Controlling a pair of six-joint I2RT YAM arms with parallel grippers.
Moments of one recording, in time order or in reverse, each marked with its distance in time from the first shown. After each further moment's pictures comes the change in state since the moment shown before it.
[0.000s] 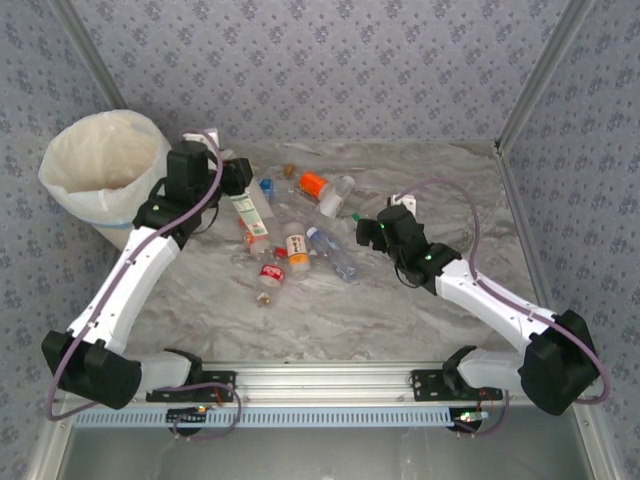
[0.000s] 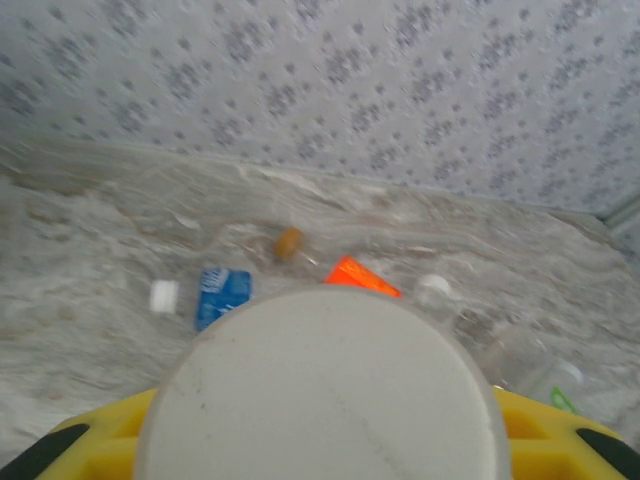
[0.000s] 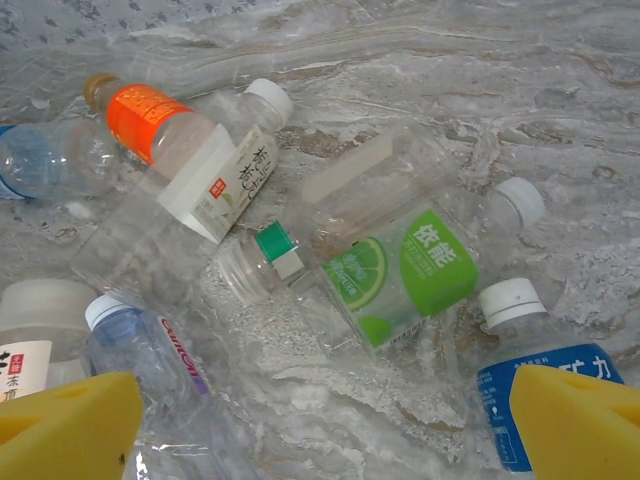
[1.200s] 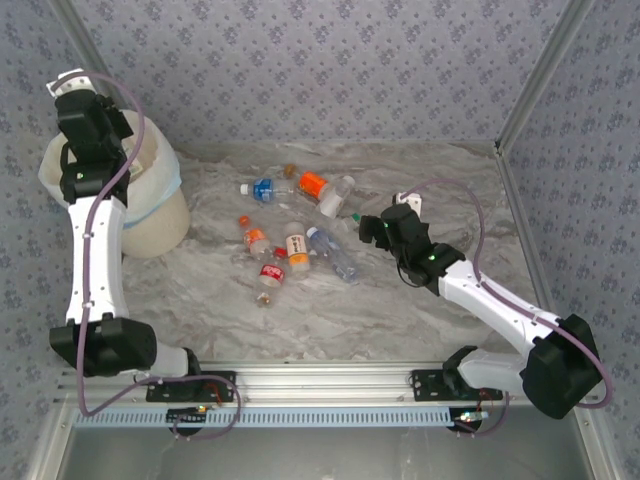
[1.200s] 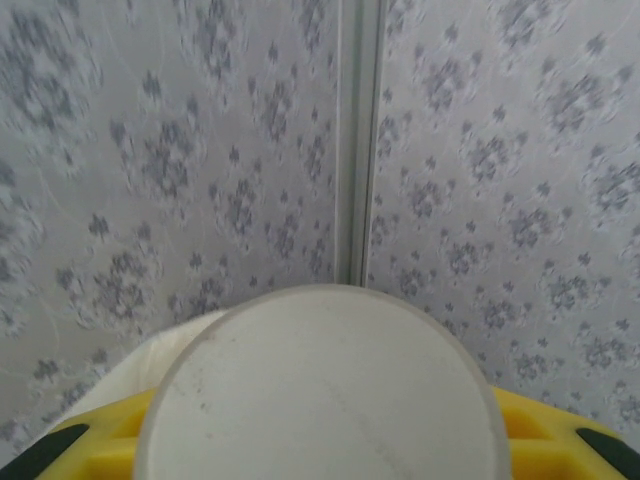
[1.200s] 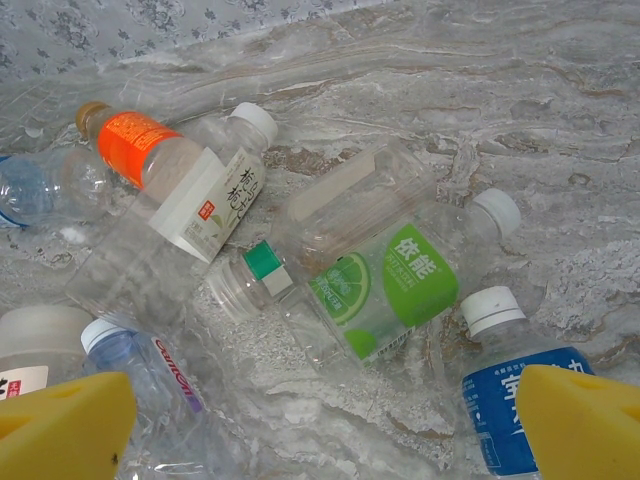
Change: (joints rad) left arm 0.492 0.160 0.351 0.074 -0.318 0.279; right arm -0.011 -0.022 0.000 0.000 0.018 0.016
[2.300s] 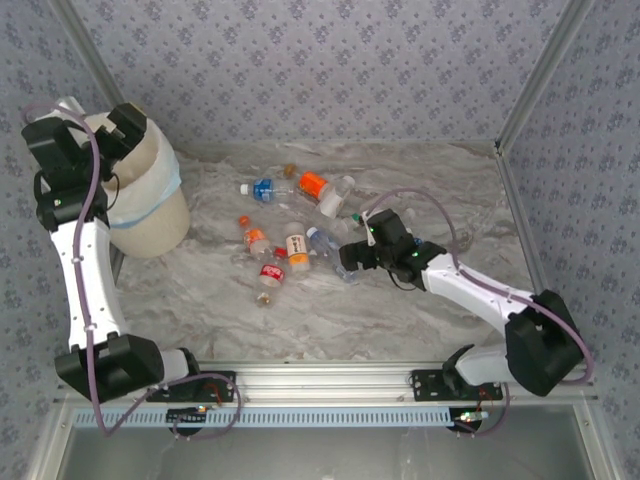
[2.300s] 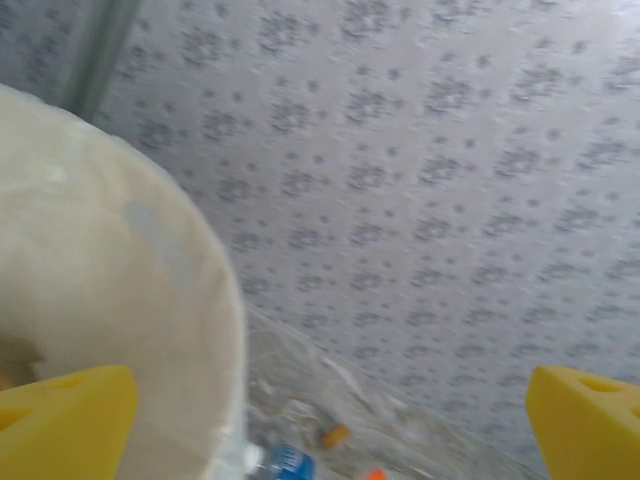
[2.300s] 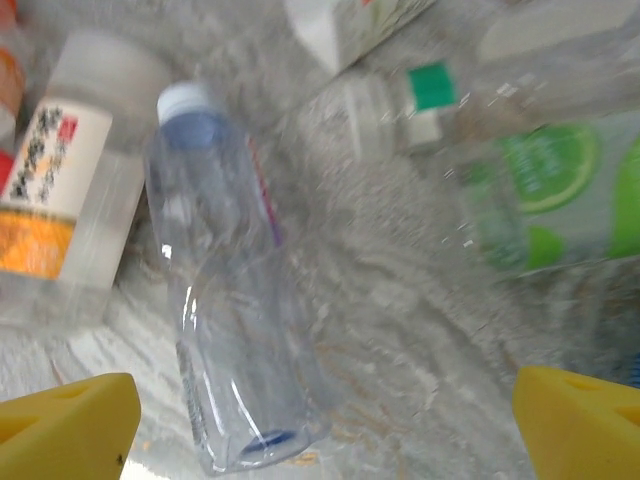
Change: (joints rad) left arm 0.173 -0.145 -0.168 -0.018 0.767 -0.526; right arm 0.025 0.157 -0.014 -0.024 -0.347 -0.283
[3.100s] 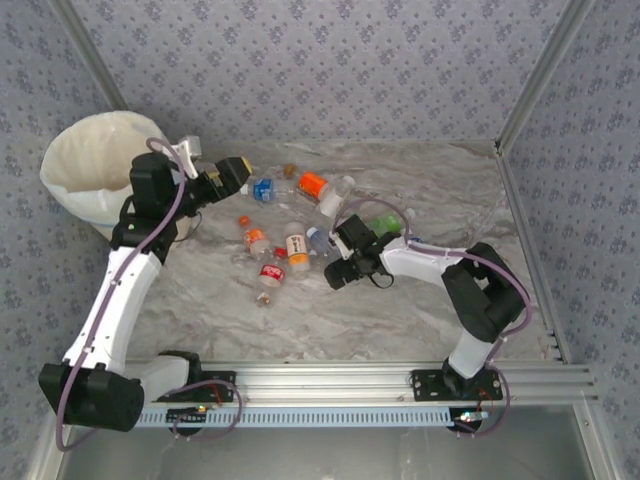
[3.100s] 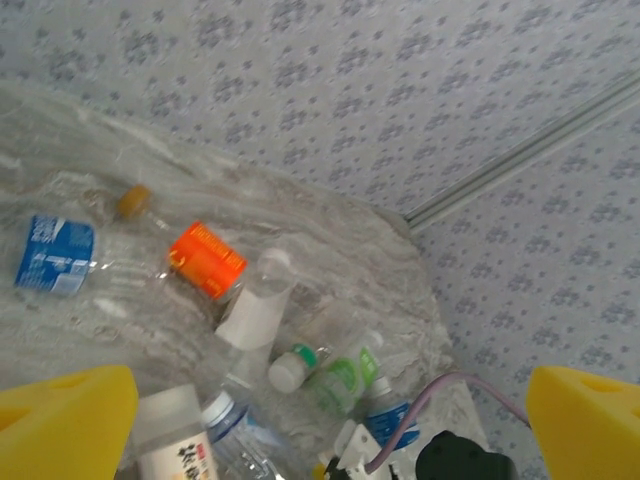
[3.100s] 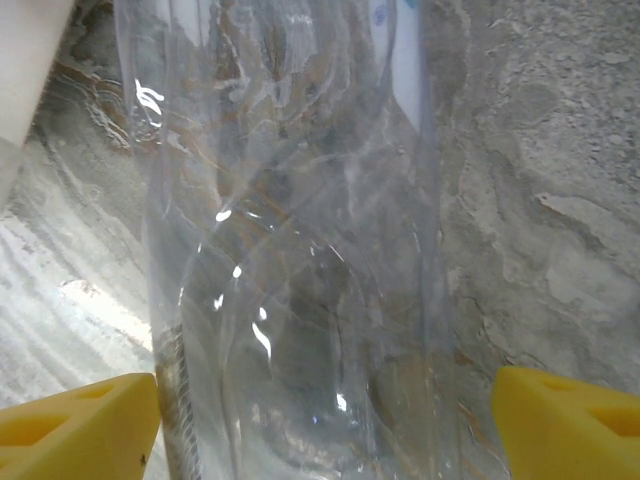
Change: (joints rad) left arm -0.480 -0.143 -0.359 0.087 0.046 -0.015; right arm 0.067 0.369 0.161 -0.087 -0.054 -0.138
